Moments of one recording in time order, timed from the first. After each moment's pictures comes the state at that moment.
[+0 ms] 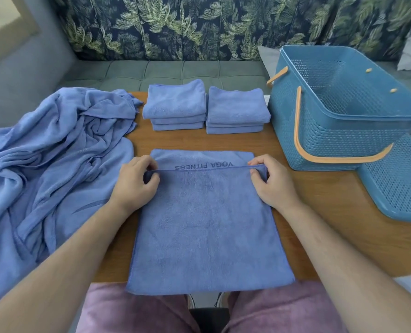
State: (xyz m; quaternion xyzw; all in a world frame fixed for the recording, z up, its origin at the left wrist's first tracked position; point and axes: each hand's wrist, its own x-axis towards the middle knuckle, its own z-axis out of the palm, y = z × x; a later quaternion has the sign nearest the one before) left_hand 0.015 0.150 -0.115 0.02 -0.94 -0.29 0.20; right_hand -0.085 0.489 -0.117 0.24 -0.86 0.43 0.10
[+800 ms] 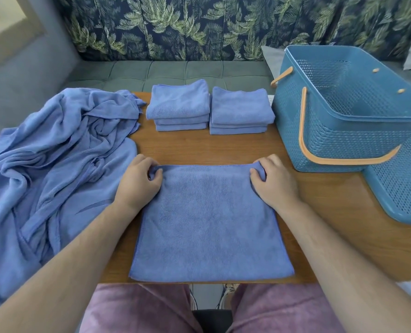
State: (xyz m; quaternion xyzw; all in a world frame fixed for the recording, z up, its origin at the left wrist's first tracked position) left_hand 0.009 0.153 -0.121 0.10 -0.94 -0.27 0.20; right_hand -0.091 0.480 -0.123 0.16 -0.95 0.25 0.10
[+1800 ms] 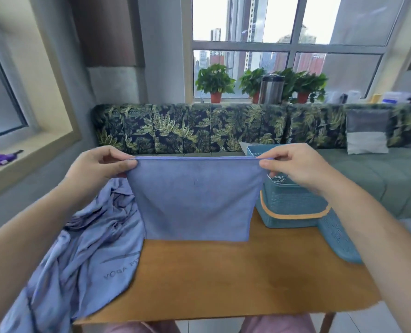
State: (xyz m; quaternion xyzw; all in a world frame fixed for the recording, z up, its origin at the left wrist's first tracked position) left_hand 0.102 0.146 0.148 0.00 -0.75 -0.62 0.23; right_hand -0.017 0.542 0.167 0.26 -0.85 0.47 0.04
